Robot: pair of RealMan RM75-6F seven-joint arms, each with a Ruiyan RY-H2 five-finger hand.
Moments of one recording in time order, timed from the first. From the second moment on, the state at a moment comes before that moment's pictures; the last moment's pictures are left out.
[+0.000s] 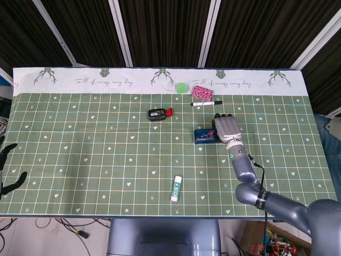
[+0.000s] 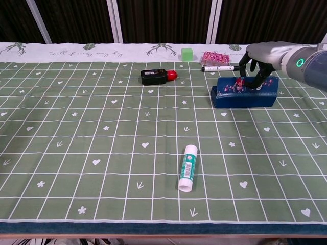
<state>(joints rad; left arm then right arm) -0.08 -1.10 -0.11 -1.68 1.40 1.51 0.01 0.87 -1.63 0.29 -1.15 -0.75 0.83 -0.56</state>
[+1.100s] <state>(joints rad) -0.08 -1.10 -0.11 -1.68 1.40 1.51 0.01 0.93 -1.67 0.29 -1.04 -0.68 0.78 -0.55</state>
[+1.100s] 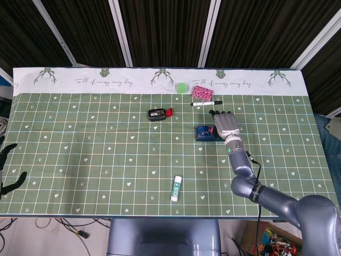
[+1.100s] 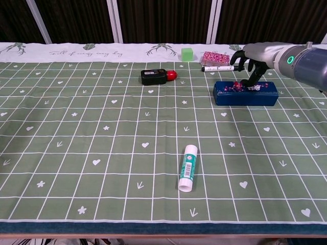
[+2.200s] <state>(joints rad) -0.08 -1.11 -0.10 -1.68 1.43 1.53 0.04 0.44 -1.15 0.13 -1.70 -1.12 1.28 -0.18</state>
